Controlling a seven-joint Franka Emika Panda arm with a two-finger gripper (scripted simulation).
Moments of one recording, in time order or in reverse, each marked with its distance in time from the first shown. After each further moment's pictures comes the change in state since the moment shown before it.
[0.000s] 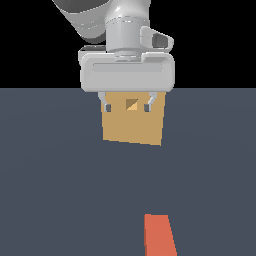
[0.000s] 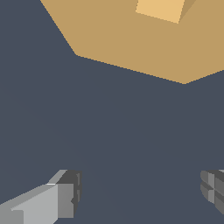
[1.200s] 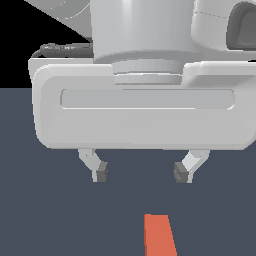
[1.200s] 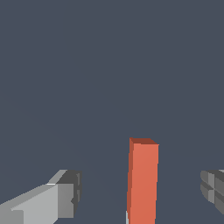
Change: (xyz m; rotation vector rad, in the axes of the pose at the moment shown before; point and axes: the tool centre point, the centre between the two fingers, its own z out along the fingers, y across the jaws) arm -0.180 0.010 0.047 0.000 0.005 0.052
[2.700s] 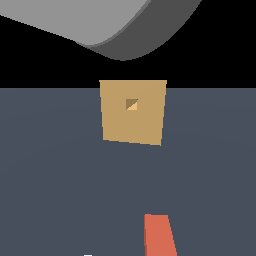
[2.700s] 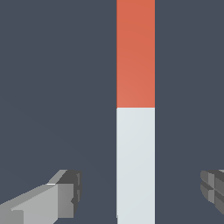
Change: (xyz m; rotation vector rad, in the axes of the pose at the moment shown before) arm -0.152 0.015 0.047 -0.001 0.006 0.045
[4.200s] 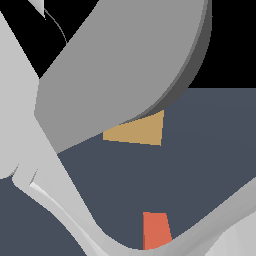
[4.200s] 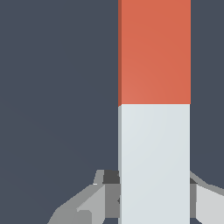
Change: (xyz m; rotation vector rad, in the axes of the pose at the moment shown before) arm 0.003 -0.002 0.043 0.004 0.002 0.002
